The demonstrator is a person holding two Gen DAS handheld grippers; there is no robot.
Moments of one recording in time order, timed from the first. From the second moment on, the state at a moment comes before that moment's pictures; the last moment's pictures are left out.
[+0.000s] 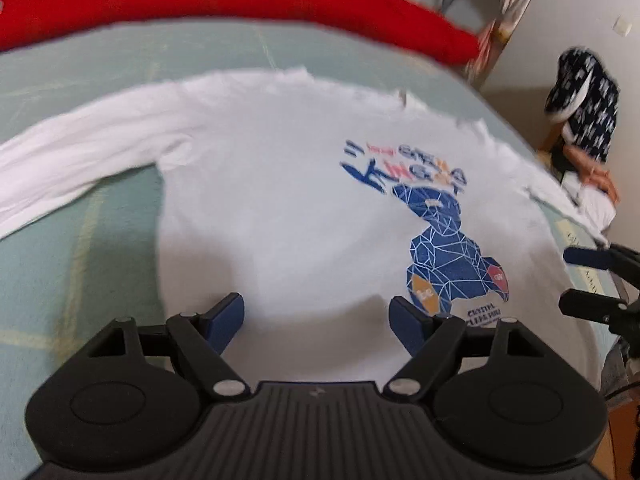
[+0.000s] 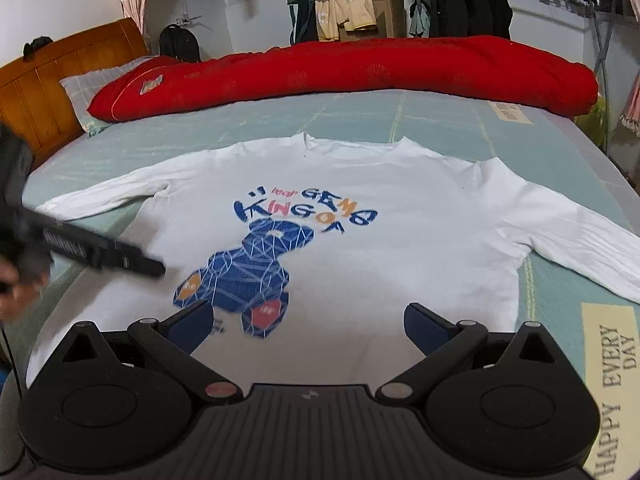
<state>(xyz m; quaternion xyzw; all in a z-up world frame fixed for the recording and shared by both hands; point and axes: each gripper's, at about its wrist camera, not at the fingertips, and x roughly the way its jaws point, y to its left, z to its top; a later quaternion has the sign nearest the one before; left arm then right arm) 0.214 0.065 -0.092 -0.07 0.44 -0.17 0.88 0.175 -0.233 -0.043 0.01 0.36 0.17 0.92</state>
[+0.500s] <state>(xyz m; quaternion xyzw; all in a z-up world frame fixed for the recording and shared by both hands) 0.201 0.046 -0.082 -0.05 0.42 -0.19 0.88 0.150 -0.241 -0.084 -0.02 0.39 0.14 0.91</state>
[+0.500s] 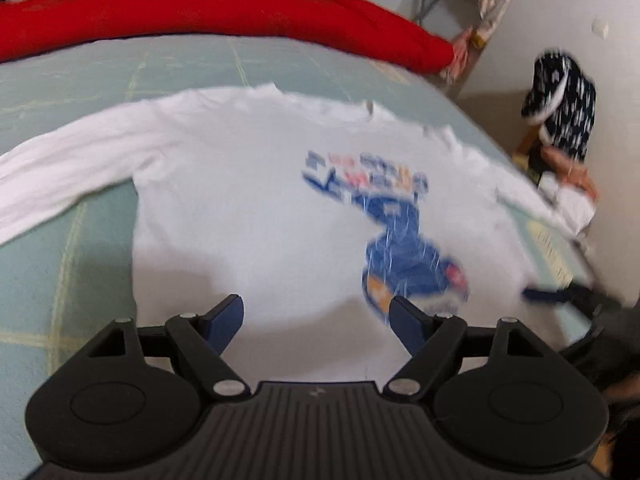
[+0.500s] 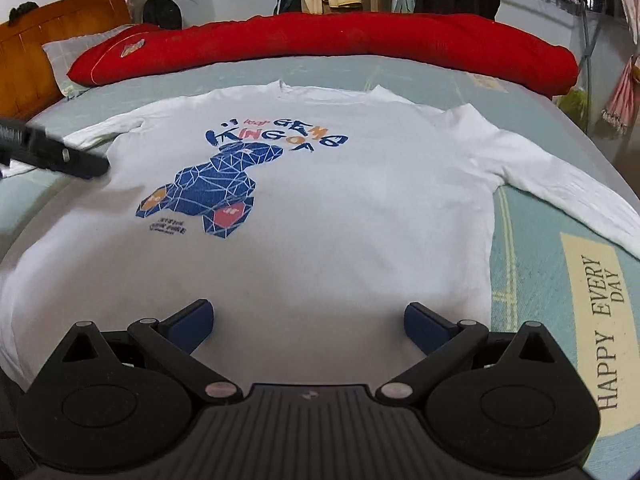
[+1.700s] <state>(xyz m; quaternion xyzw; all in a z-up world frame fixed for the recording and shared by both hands) 0.097 0.046 -0.088 0.02 0.42 -0.20 0.89 0.095 -0.218 -0.075 -0.10 0.38 0.21 0.90</state>
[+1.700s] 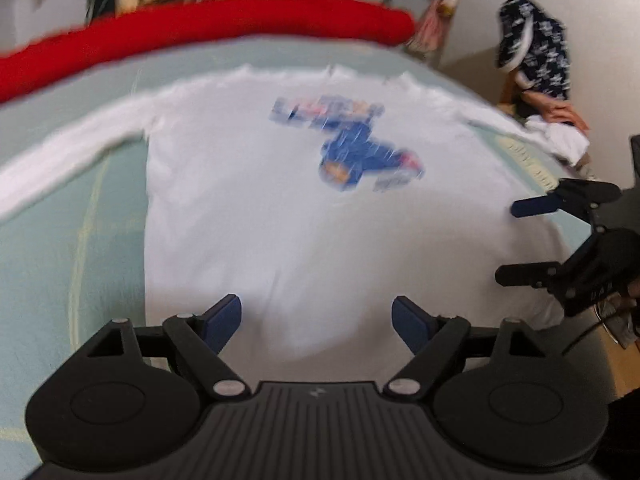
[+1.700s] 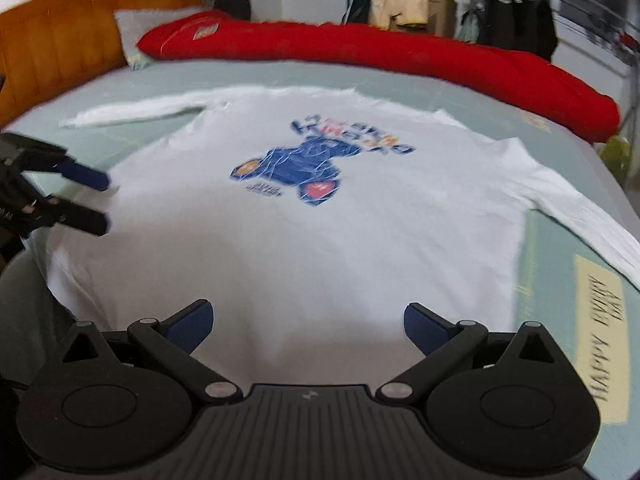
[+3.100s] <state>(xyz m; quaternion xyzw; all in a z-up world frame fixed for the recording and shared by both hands) 0.139 0.042 -0.079 0.03 0.37 -0.16 0.91 0.095 -0.223 -0.095 -0.06 0.38 0.19 0.90</state>
